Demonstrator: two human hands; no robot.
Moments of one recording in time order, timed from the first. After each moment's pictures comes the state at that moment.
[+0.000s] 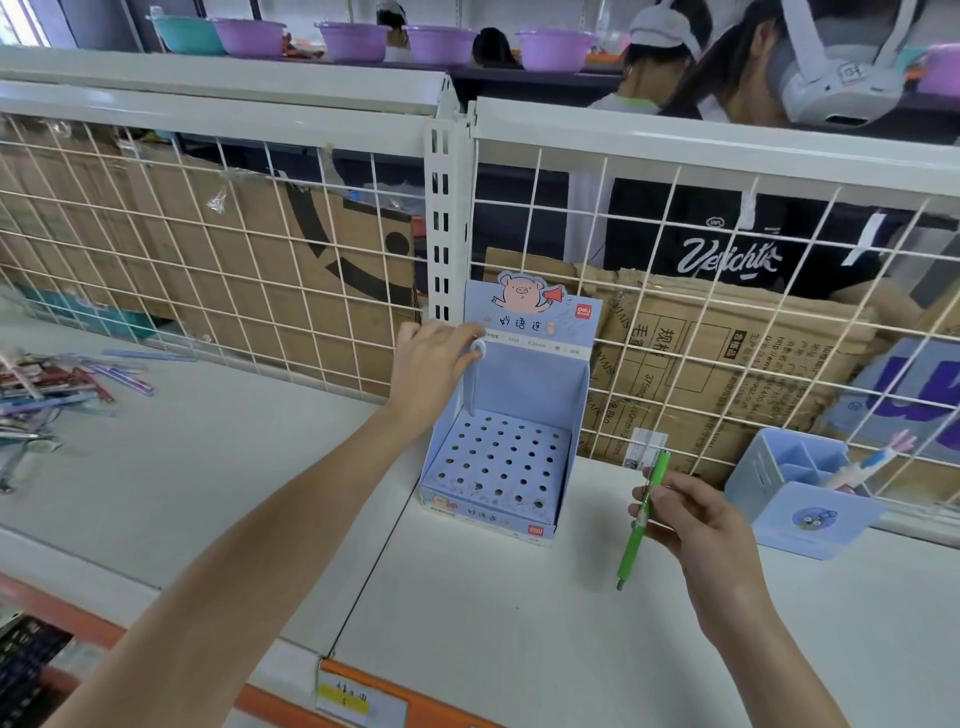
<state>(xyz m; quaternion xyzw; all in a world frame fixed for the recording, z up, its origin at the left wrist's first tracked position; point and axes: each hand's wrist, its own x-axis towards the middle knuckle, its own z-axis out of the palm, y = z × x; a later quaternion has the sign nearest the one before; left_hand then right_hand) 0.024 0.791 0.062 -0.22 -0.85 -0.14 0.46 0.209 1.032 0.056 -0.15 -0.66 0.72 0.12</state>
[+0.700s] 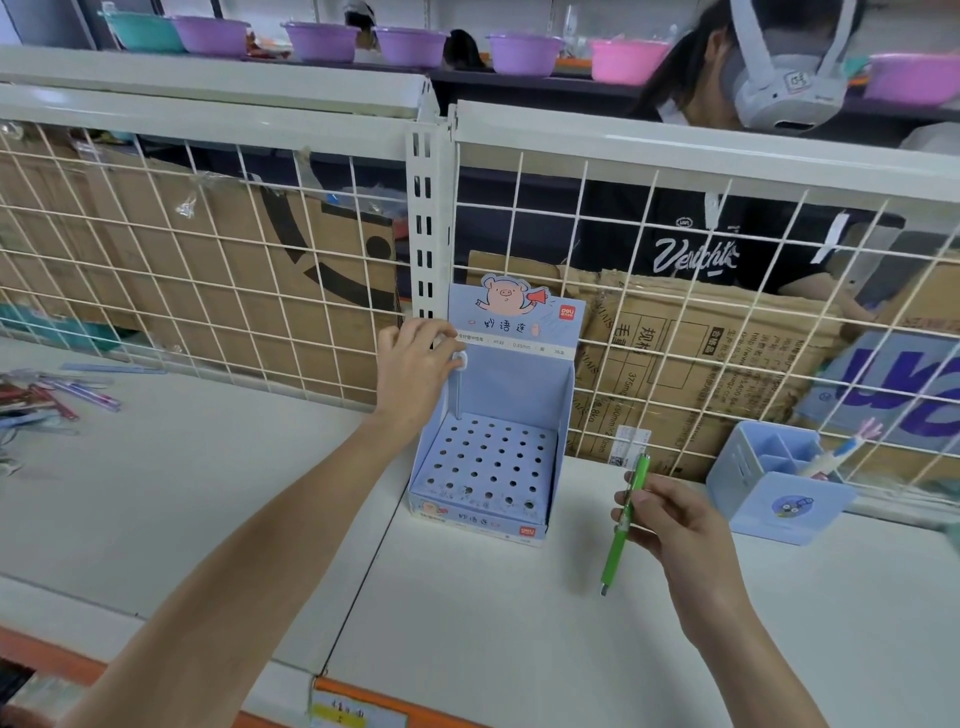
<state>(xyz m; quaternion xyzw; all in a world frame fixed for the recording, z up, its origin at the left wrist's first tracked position) 0.011 0.789 0.051 -0.22 -0.83 -0.10 0.51 0.216 1.023 0.055 -0.16 -0.66 0.72 0.12</state>
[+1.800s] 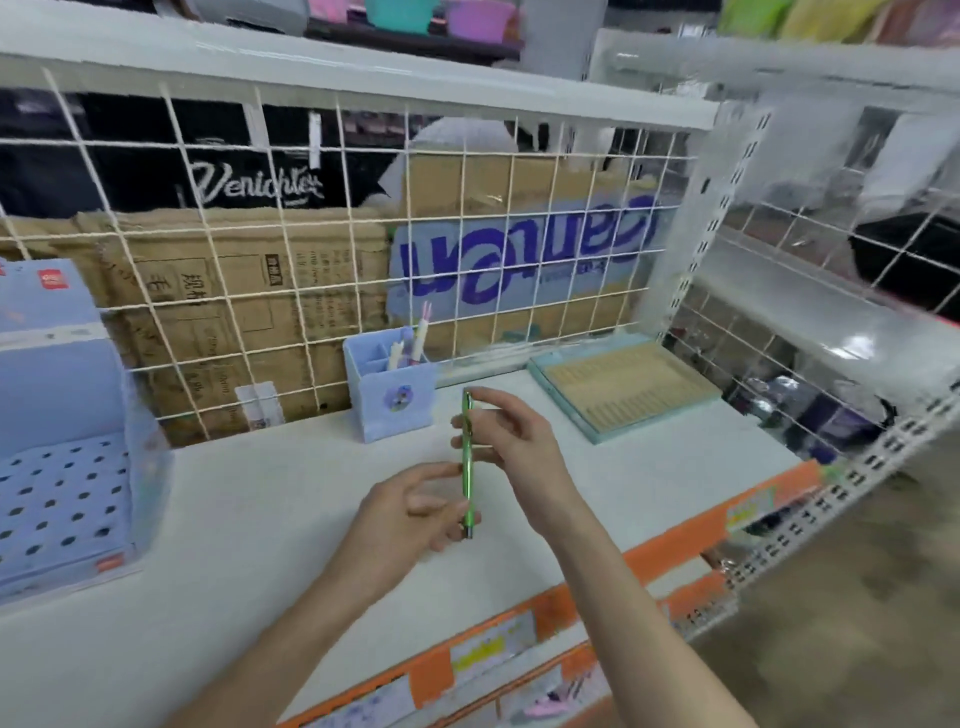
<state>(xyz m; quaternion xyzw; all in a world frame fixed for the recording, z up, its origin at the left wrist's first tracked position) 0.267 1.064 0.030 -0.27 -0.68 -0.61 -0.30 0.318 1.198 0.057 -0.19 -0.64 0.71 0.23</state>
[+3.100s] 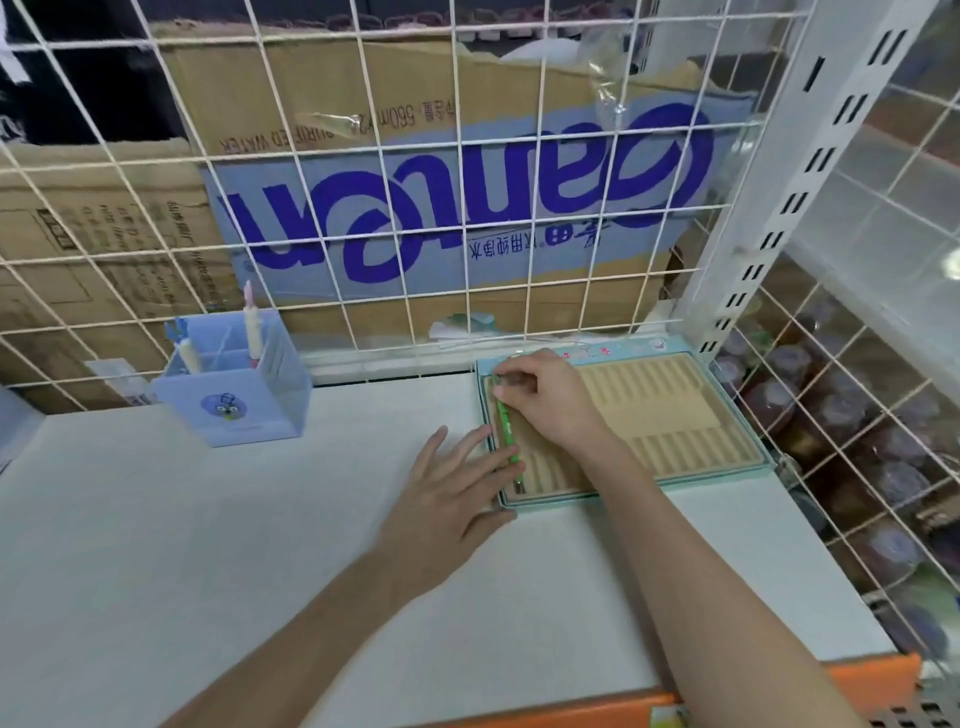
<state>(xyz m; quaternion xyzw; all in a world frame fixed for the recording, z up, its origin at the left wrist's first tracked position) 0.262 1.299 -0.063 -0.53 -0.80 -0.20 0.20 0.245 1.479 -0.017 -0.08 -0.90 0.43 0.10</state>
